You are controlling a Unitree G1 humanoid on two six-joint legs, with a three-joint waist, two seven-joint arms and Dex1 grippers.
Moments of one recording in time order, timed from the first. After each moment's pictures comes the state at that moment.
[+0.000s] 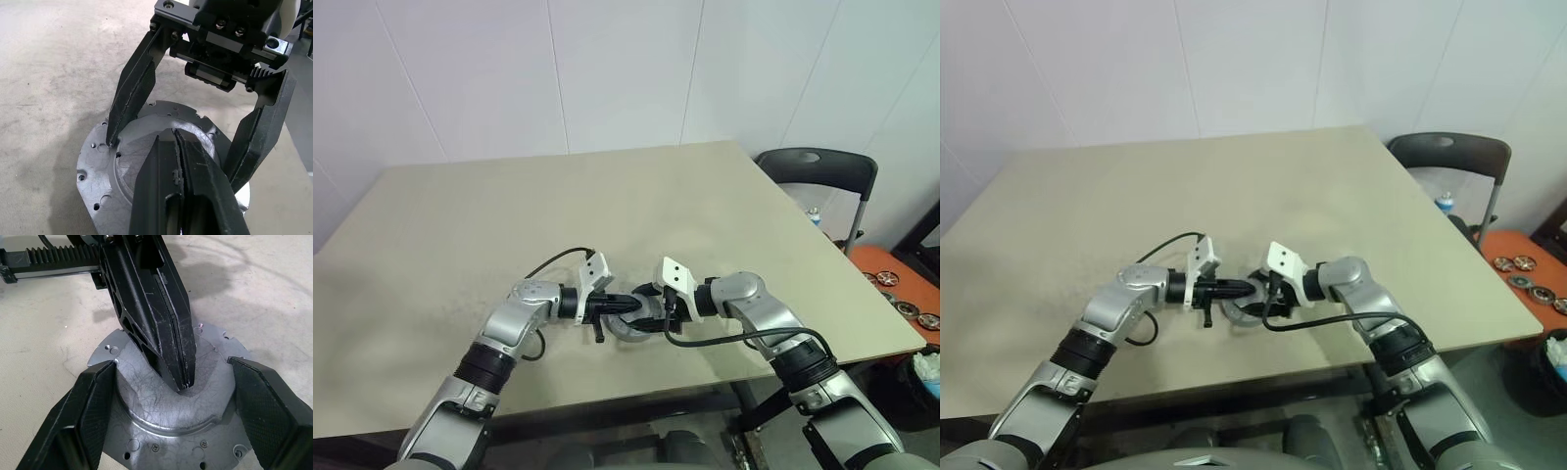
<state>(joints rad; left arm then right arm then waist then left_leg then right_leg) -0.44 0.37 -0.30 0.20 -0.27 0.40 -1.07 -0.47 -0.45 0.38 0.16 0.12 0.38 1.09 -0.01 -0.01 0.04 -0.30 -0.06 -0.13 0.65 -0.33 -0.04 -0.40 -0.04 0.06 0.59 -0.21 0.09</state>
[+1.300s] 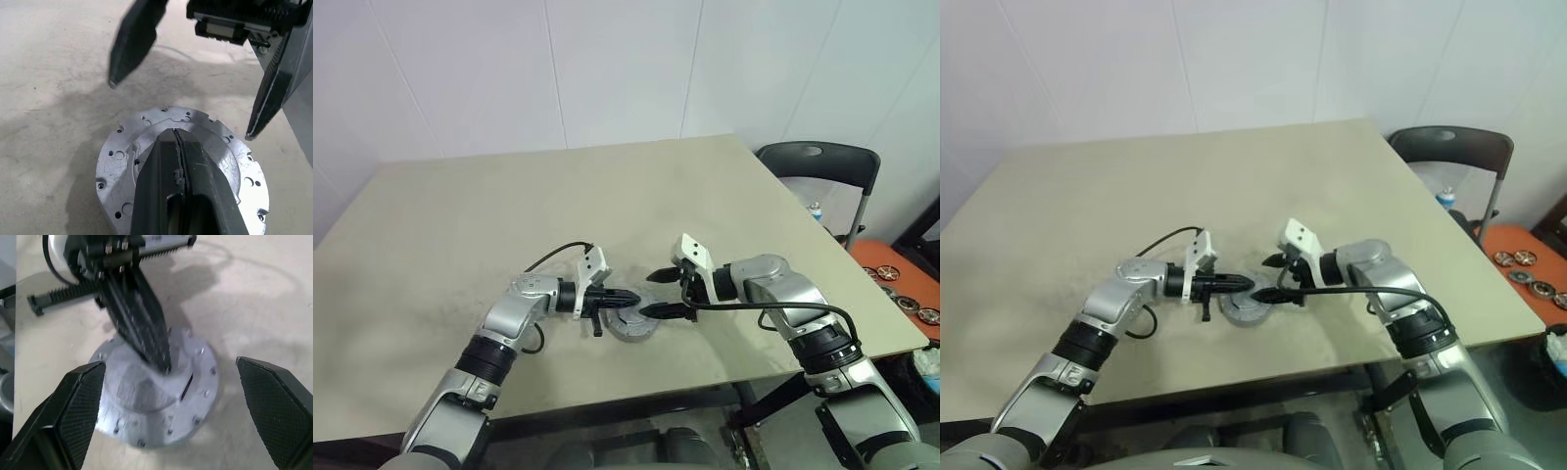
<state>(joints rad) -0.48 0.36 -0.28 0.26 -0.27 0.37 -1.11 -0.57 -0.50 0.28 0.09 0.26 0.65 1.13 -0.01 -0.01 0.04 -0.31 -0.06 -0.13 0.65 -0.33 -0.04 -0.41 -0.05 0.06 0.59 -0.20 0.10</state>
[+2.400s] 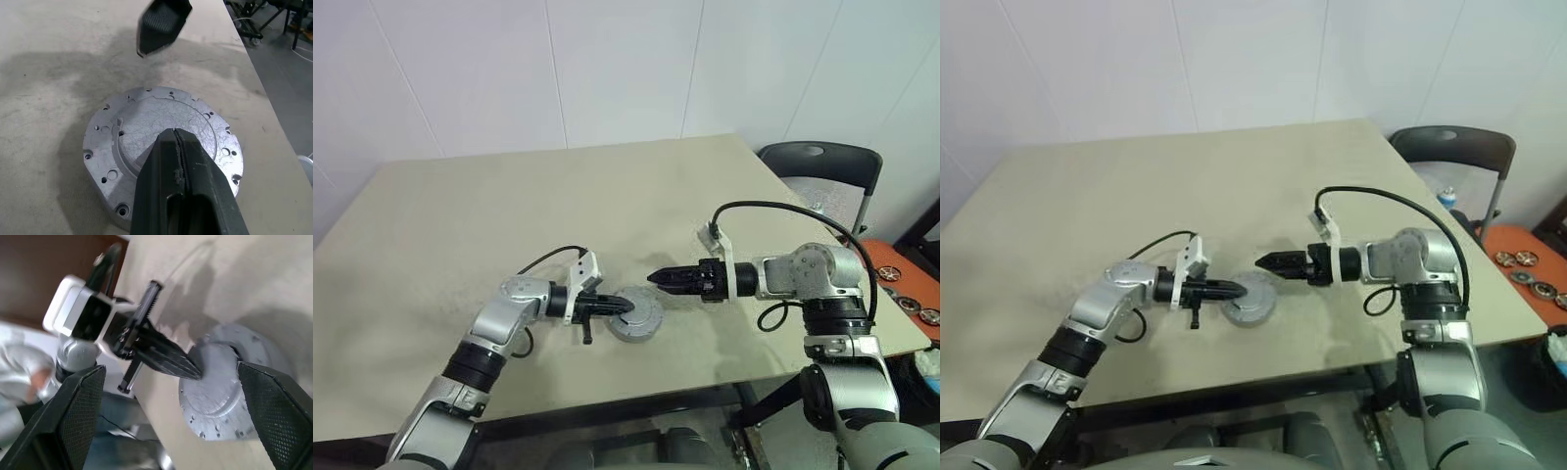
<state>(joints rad) -0.43 0.41 -0.27 0.19 -0.28 0.39 -1.15 -0.68 -0.43 -0.14 0.31 0.69 1.59 0.87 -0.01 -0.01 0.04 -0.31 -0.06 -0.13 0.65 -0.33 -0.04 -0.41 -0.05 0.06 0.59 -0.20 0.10</state>
